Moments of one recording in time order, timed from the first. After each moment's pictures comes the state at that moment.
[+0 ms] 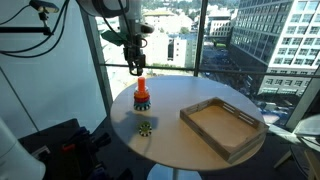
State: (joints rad) arm 0.07 -0.16 0.07 -2.43 0.13 2.29 0.04
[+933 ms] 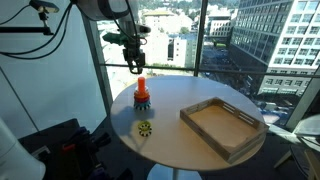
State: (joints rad) arm 0.10 -0.08 0.12 -2.35 0.03 2.31 0.10
